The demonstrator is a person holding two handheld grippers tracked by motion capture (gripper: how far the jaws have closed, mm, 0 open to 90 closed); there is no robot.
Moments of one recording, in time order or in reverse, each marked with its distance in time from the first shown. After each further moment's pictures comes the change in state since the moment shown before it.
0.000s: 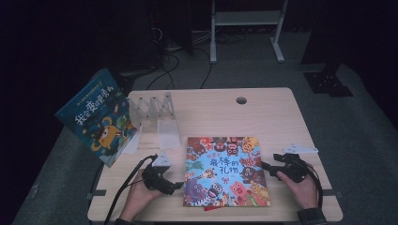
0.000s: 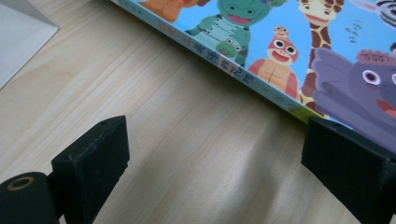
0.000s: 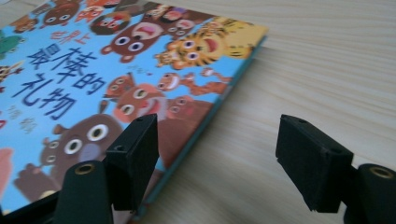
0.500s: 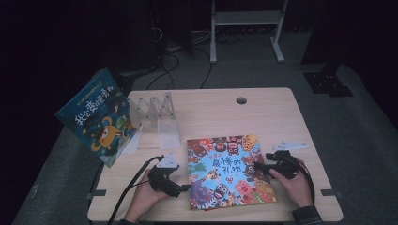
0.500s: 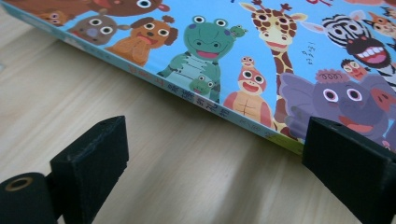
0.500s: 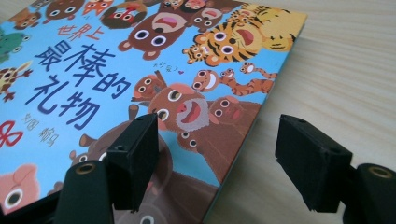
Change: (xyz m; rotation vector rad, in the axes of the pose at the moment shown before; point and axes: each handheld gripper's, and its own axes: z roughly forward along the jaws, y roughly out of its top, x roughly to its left) left arm -0.016 0.012 0.007 -0.063 -0.115 0.017; right arm 0.006 0.012 0.018 0.061 0.037 -0.028
